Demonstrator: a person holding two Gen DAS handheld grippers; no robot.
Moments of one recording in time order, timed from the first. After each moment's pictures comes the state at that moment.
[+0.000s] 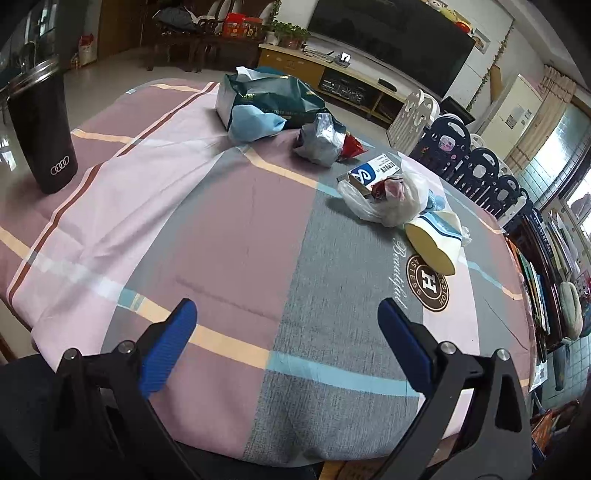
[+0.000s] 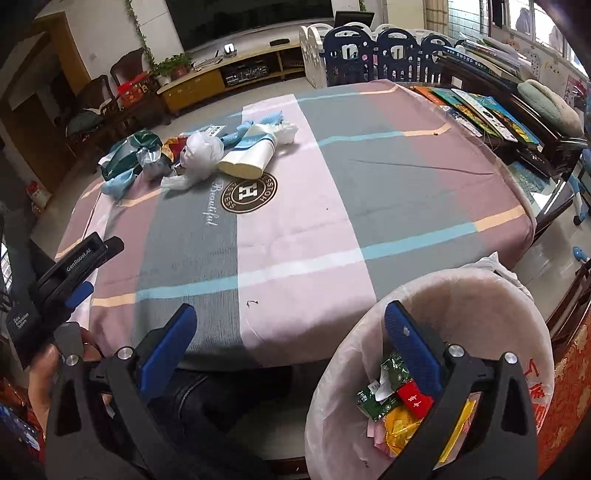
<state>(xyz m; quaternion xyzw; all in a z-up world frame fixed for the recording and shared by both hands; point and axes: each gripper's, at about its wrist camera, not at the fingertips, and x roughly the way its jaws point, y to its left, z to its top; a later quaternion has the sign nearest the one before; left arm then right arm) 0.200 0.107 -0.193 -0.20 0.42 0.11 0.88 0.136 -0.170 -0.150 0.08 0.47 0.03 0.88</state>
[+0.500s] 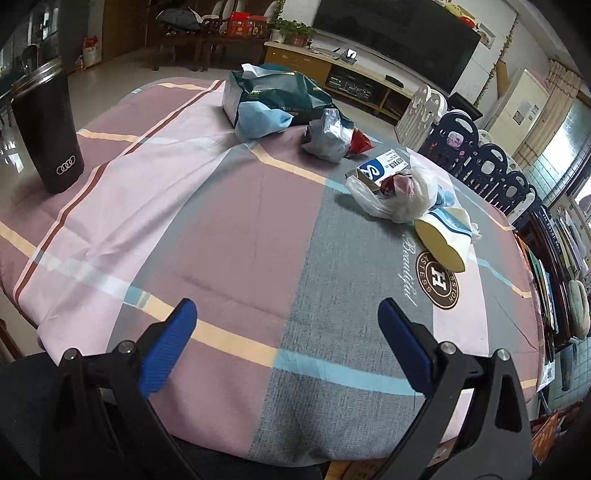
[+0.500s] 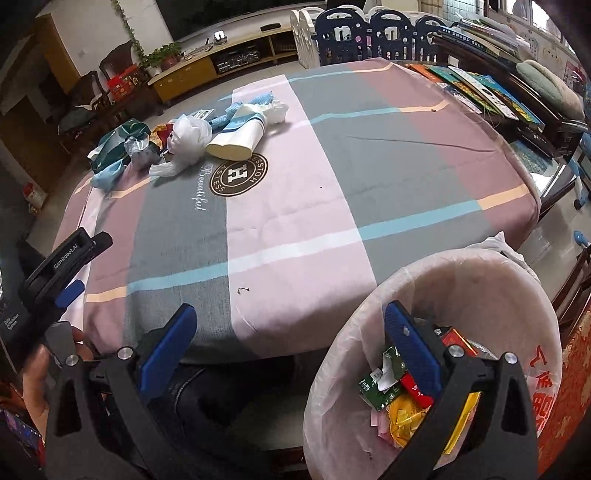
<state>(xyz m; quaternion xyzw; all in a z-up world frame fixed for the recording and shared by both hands) 0.201 0.106 -0.196 -0.20 0.43 0.12 0.87 0.141 -0.177 -0.164 0.10 0.50 0.03 0.86</state>
